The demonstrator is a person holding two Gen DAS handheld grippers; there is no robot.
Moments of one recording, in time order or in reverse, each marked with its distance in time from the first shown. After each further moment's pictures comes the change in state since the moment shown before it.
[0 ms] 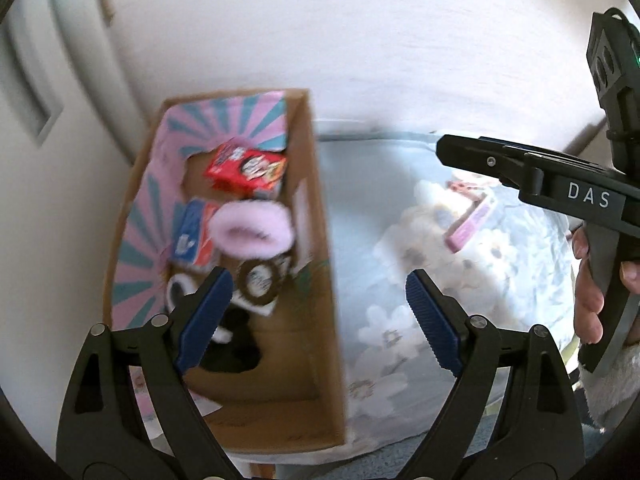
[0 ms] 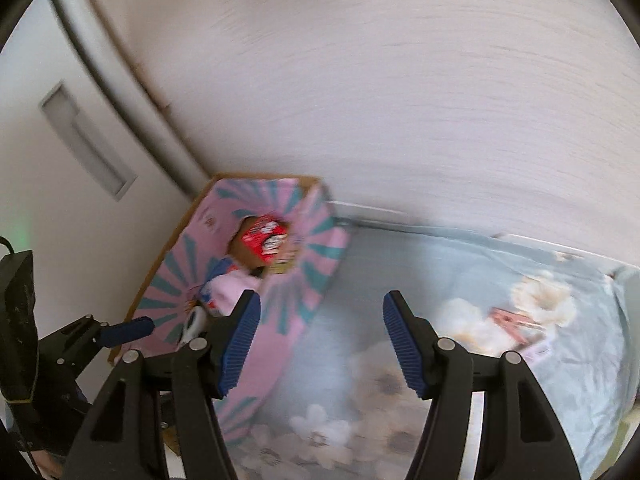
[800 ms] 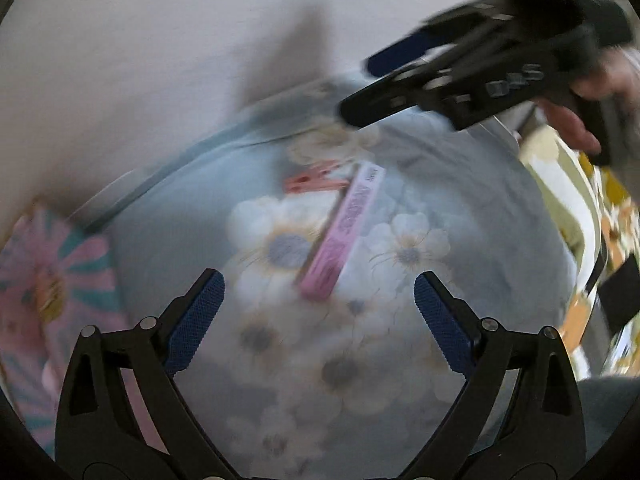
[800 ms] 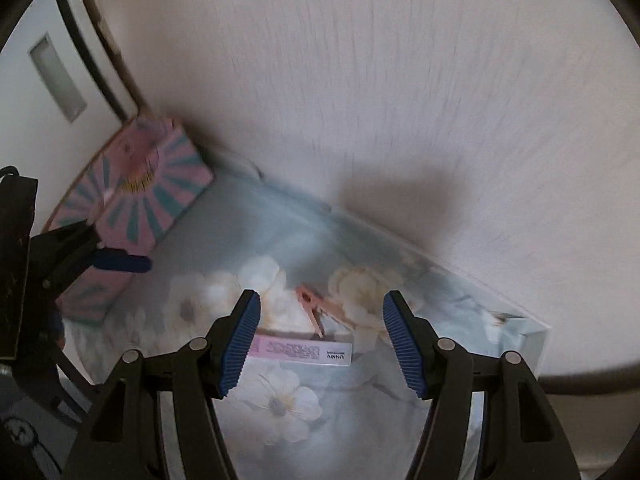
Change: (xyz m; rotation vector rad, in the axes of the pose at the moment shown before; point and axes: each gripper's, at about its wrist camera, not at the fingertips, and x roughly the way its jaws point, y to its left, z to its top) left arm 0.113 -0.174 0.018 0.481 0.062 -0.199; right arm -0.005 -0.162 0.009 -0.293 0.192 -0.050
